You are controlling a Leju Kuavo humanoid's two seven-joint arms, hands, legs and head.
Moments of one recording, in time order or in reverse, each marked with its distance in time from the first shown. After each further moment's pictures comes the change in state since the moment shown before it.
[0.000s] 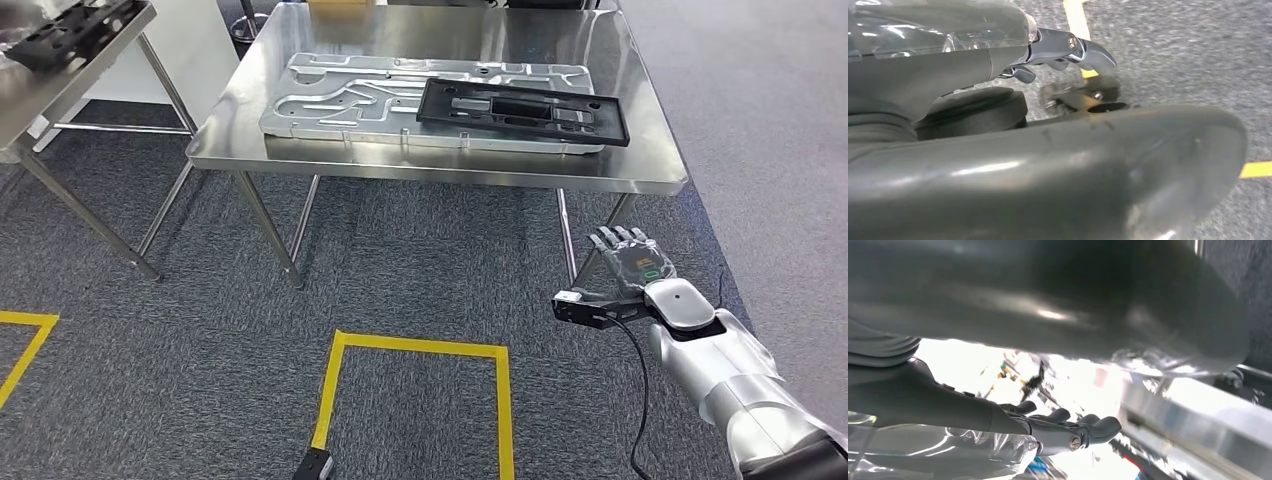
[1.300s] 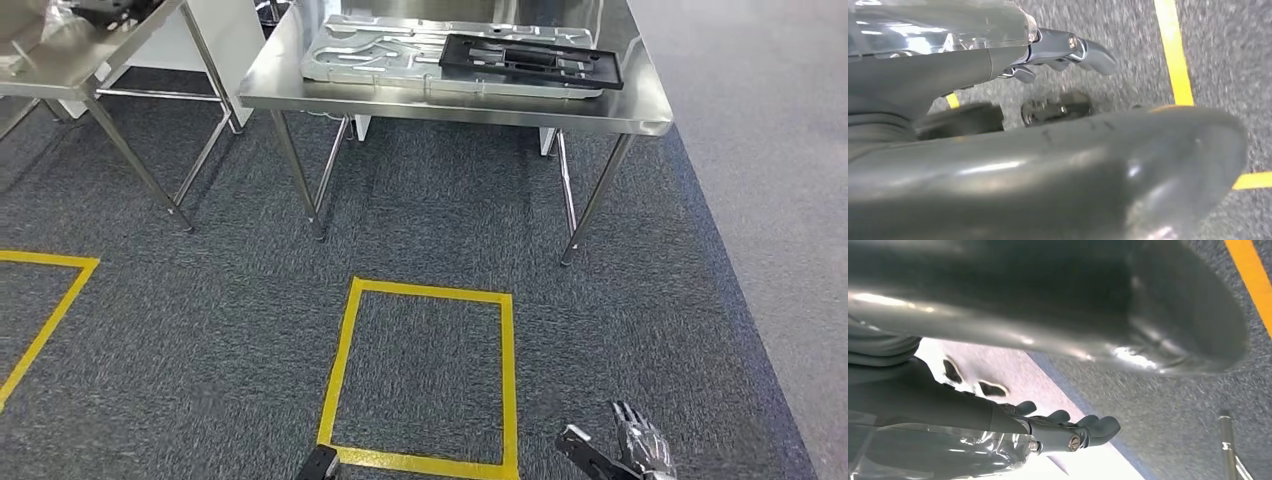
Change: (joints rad) left arm -0.020 0.000 -0.045 0.000 0.000 0.040 0.039; right arm 0.583 0.021 -0.499 0.032 -0.162 -0.185 0.002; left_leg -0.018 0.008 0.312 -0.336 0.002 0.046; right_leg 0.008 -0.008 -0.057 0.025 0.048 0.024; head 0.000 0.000
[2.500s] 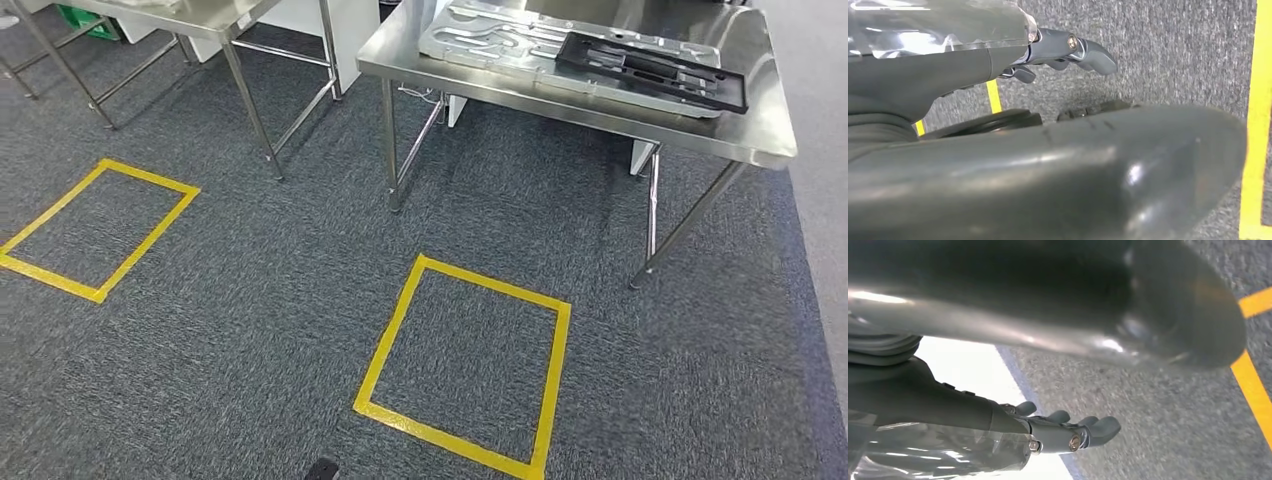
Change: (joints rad) left arm 0.033 -0.007 -0.048 0.000 -0.035 0.040 0.024; right arm 0.173 0.097 -0.154 0.097 -0.035 0.006 0.119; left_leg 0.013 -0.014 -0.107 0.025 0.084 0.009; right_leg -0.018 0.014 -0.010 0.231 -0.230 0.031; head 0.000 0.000
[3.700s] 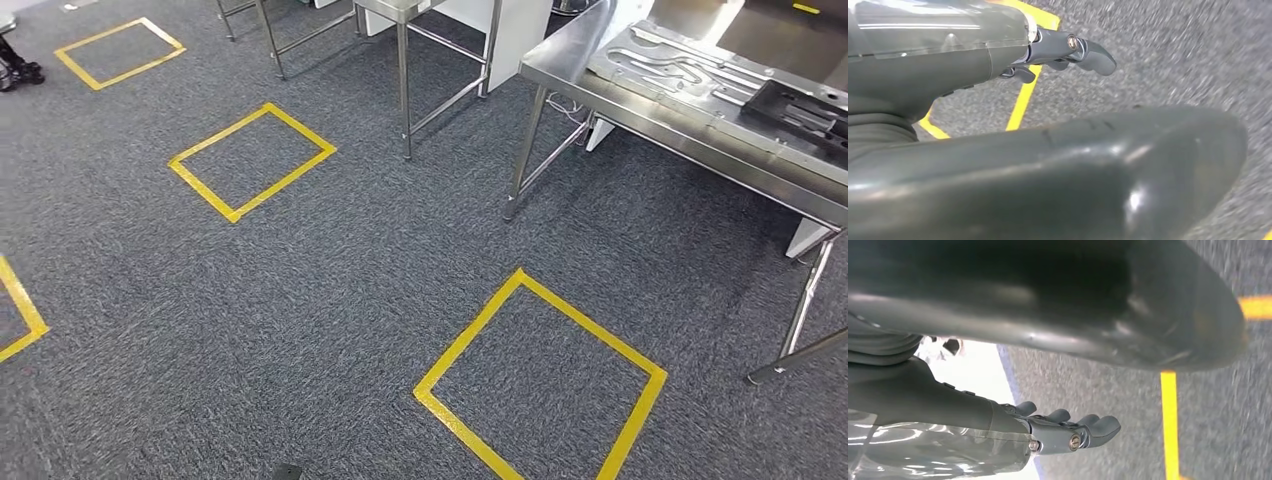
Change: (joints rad) left arm 0.029 0.053 0.050 0.007 0.113 0.124 -0.051; right arm 0.018 0.054 -0.031 0.029 0.124 -0.049 0.112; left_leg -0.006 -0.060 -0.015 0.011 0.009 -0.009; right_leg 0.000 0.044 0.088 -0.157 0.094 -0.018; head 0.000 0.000
